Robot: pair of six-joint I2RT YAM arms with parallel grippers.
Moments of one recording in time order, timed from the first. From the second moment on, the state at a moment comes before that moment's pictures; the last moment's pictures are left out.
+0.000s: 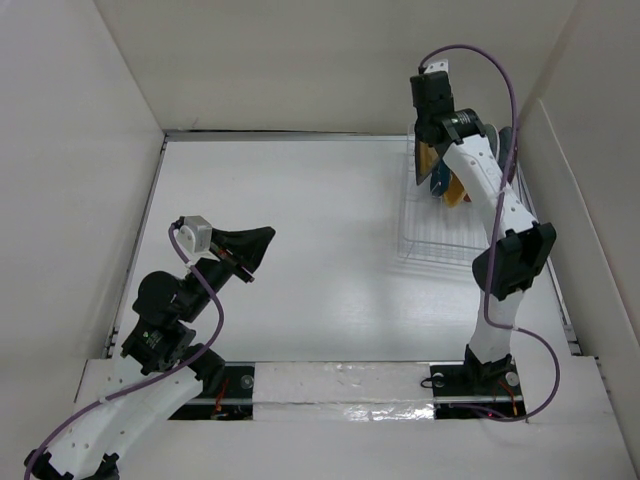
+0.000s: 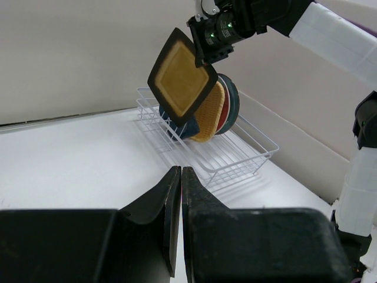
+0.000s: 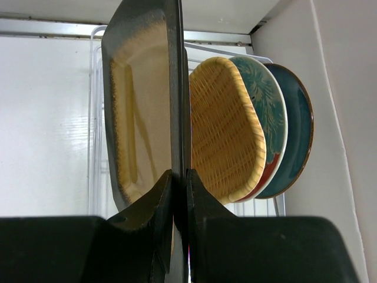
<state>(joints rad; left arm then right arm) -0.62 0.43 0.63 0.05 0.10 -0.34 0.34 1.94 2.15 -0.82 0.69 -0.03</state>
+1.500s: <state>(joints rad) -0.62 0.43 0.63 0.05 0.10 -0.34 0.29 2.07 2.04 -0.66 0.67 0.00</state>
